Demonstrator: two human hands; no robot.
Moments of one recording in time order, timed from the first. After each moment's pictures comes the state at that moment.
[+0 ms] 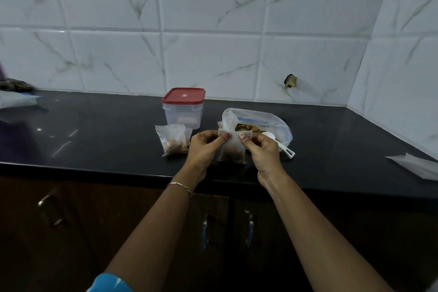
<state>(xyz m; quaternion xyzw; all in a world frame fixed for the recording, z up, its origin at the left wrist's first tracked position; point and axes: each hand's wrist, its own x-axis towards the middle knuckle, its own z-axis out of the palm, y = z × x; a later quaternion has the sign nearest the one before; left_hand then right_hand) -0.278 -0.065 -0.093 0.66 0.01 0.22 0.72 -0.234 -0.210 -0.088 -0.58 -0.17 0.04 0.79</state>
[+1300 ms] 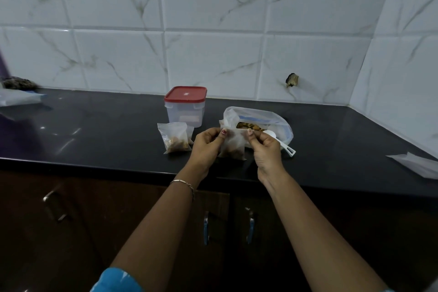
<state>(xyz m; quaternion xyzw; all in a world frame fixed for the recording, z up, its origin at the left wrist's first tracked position) -0.279 -0.071 -0.094 0.68 0.02 0.22 0.70 -0.230 -0.207 -0.093 -0.56 -0.15 0.00 0.82</state>
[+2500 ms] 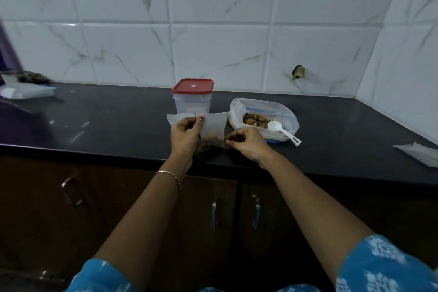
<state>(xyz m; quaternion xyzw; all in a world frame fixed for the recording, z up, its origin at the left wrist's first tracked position) -0.310 -0.033 -0.088 0.61 0.17 0.36 0.69 -0.215 -0.183 -0.100 -0.82 -0.30 0.06 0.47</state>
